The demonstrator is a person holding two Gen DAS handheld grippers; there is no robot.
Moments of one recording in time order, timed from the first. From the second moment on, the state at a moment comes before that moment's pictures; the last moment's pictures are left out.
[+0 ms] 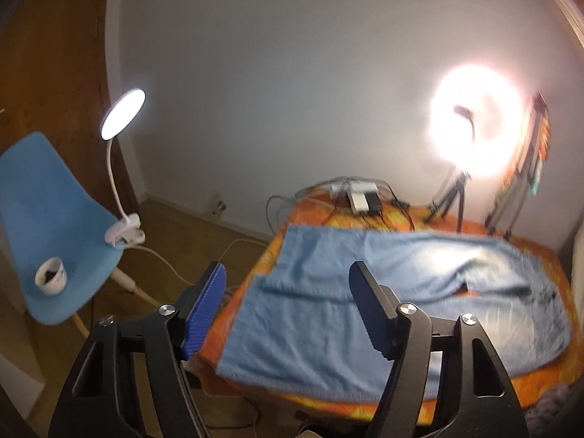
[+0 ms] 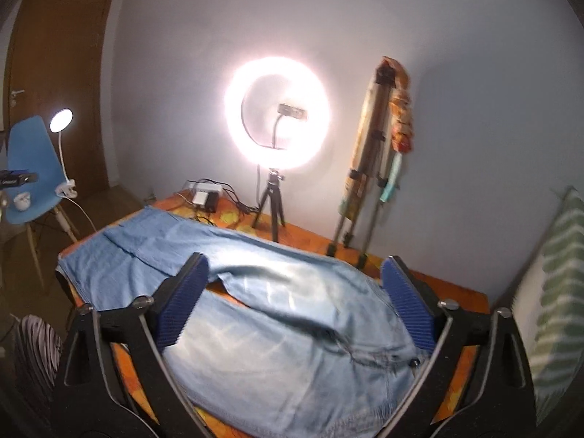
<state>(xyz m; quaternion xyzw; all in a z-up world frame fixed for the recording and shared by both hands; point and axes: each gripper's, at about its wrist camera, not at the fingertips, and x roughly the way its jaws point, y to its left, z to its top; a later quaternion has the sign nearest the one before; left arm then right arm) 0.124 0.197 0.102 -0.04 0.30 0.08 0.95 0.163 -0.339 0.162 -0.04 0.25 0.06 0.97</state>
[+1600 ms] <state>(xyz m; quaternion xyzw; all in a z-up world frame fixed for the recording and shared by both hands) 0.449 0.299 -0.124 -0.17 0.49 0.02 0.86 0.609 0.062 -0.112 -0.09 0.44 0.43 0.78</state>
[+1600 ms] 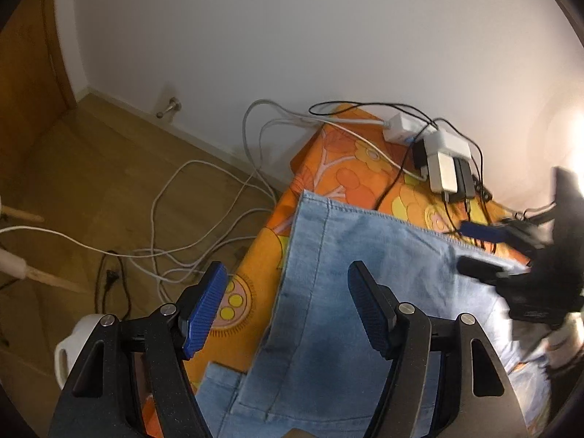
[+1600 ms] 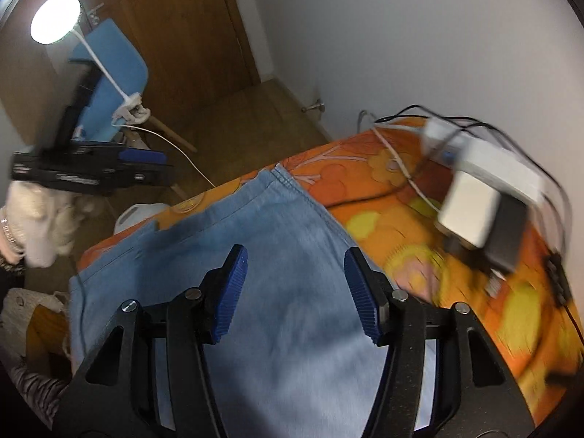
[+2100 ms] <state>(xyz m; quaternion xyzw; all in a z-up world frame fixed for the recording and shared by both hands) 0.513 0.298 -0.149 -0.27 0.51 0.02 0.82 0.619 0.129 -0.168 -0.17 0.47 0.43 0.75</state>
